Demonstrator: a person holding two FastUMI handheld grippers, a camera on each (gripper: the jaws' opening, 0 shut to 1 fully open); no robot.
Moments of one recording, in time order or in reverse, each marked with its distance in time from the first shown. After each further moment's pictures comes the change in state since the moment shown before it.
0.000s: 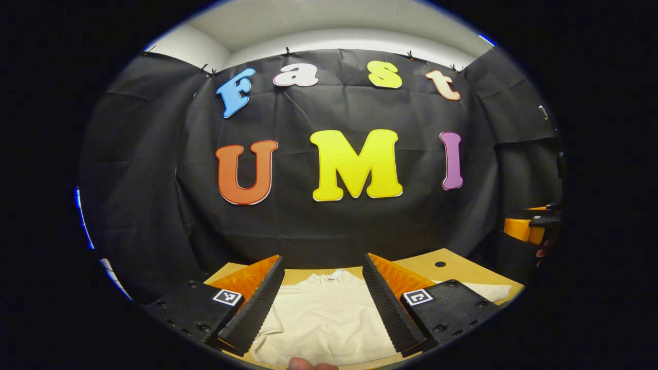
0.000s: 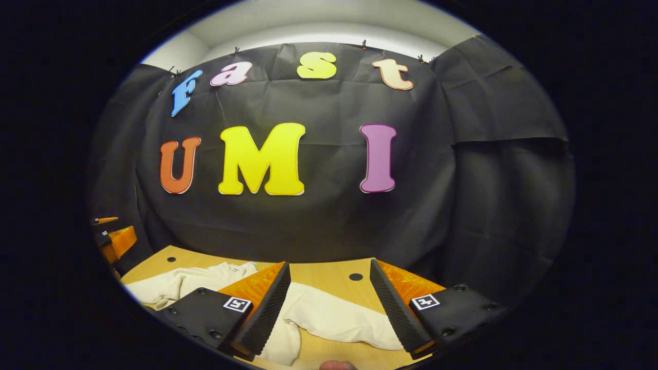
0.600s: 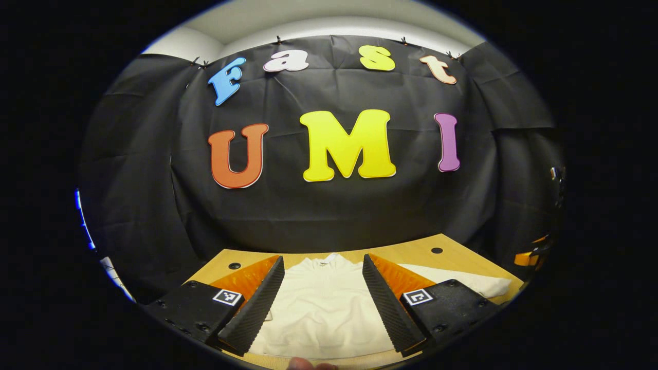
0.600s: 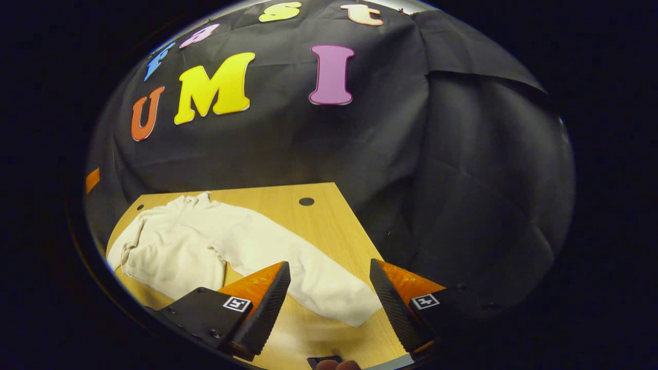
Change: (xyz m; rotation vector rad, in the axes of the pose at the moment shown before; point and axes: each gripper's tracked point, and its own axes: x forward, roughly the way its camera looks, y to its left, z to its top) left arm 0.003 -0.032 -0.025 0.025 0.084 0.008; right arm 0.008 -0.132 -0.169 -0.013 0.417 -0.053
